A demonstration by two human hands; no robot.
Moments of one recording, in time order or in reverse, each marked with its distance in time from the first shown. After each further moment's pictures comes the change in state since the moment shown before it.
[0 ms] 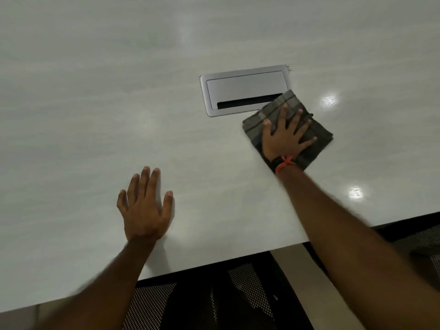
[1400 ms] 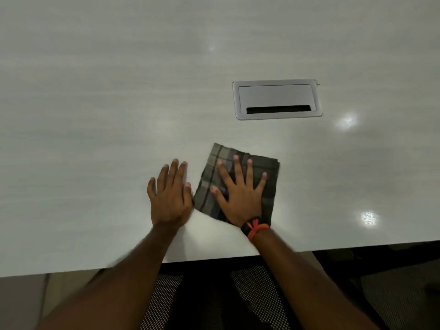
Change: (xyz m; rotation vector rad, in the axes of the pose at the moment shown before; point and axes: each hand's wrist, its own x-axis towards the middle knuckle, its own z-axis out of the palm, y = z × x) left_hand 0.002 -0.002 0.002 -0.036 -0.030 0.005; right_hand -0.190 -0.040 0.039 -0.101 -0.134 -0.680
